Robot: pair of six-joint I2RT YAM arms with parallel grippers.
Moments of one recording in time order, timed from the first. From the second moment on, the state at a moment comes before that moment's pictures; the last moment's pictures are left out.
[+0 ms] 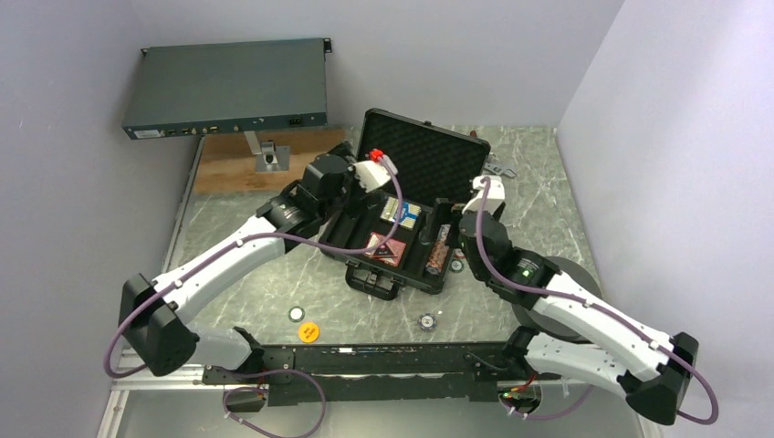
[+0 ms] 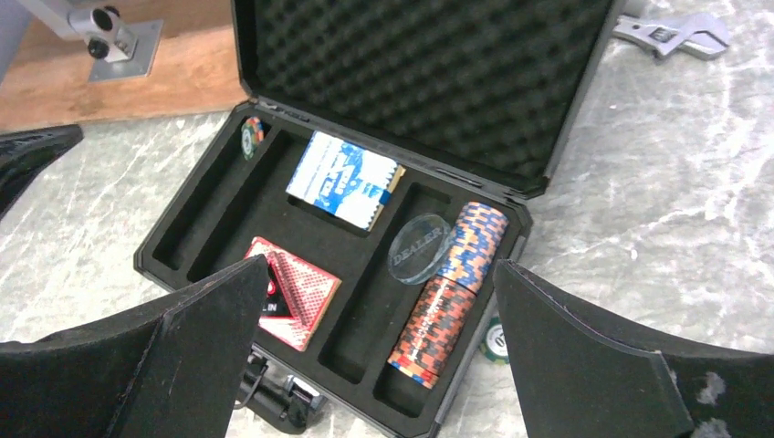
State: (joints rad) left arm -0.74 1.37 1.20 -0.21 -0.22 0.64; right arm 0.87 0.86 0.83 -0.36 0.67 0.49
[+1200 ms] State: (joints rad) left arm -0.26 1.14 1.12 -0.64 -0.06 -0.16; right arm 0.54 1.82 1.35 -0.30 0.20 0.53
